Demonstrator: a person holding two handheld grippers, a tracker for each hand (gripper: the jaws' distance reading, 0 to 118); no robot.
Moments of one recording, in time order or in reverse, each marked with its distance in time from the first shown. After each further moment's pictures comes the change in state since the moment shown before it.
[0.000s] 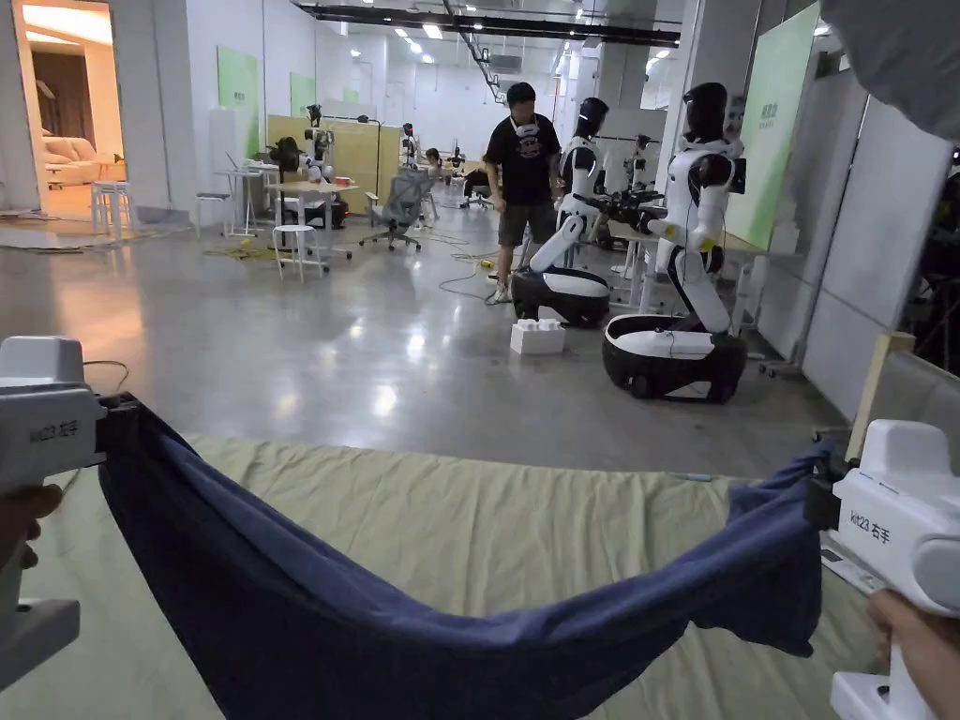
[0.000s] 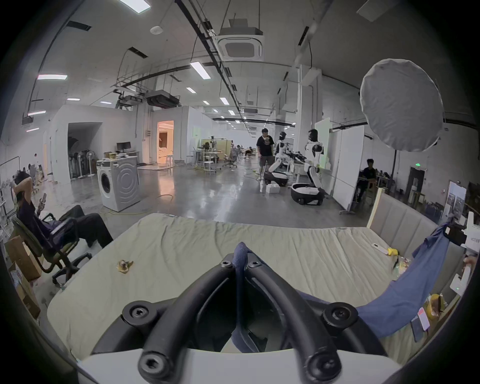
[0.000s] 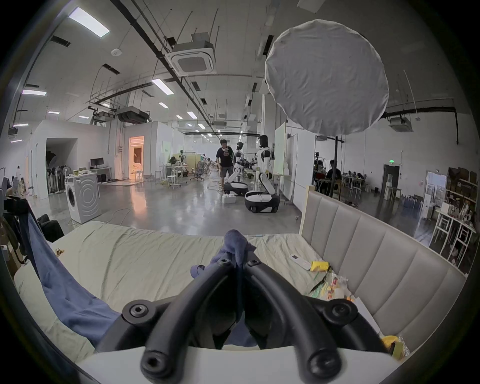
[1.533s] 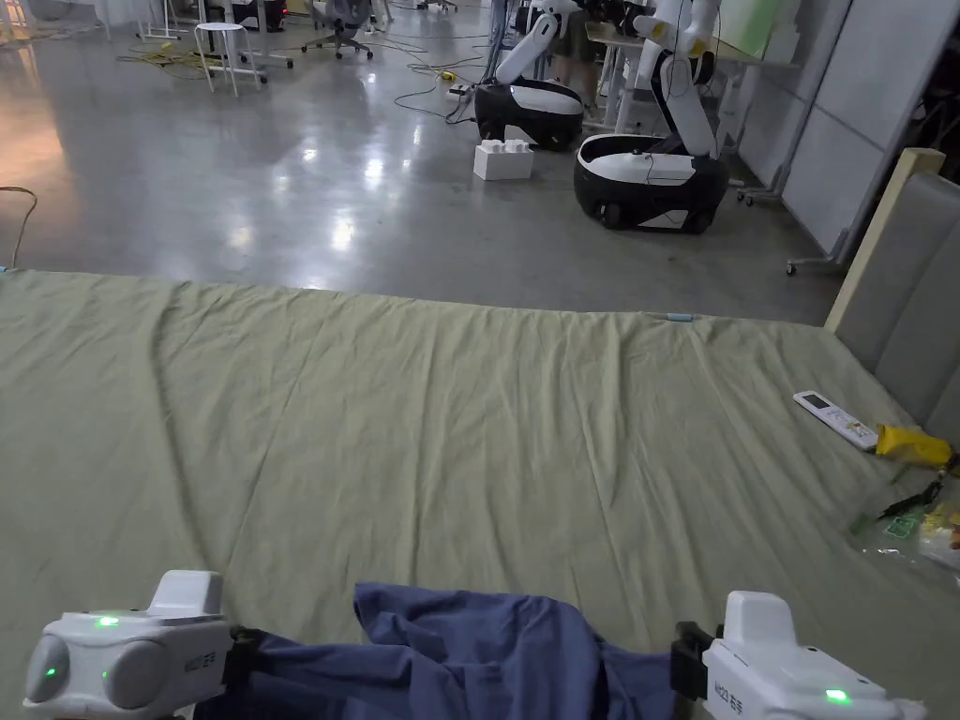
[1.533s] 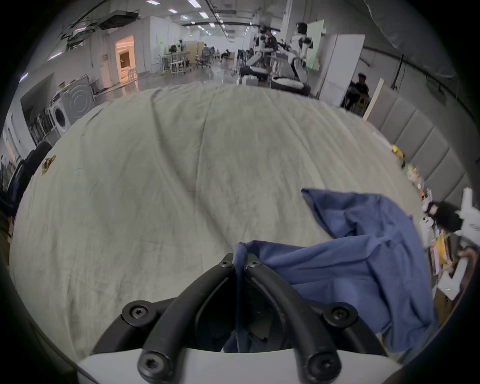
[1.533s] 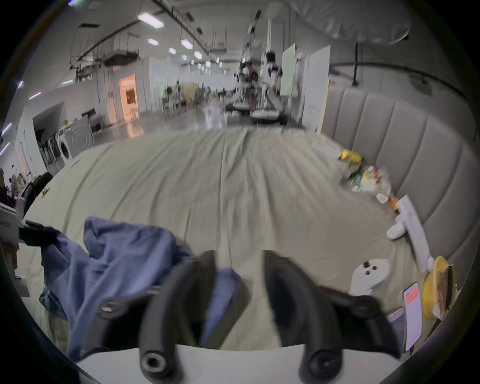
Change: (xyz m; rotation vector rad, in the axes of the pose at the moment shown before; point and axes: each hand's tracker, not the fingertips) left arm 0.203 -0.257 -0.069 -0.616 -0.163 -0.030; right arm -0.046 -0.277 -0.105 -0.572 0.063 -0.027
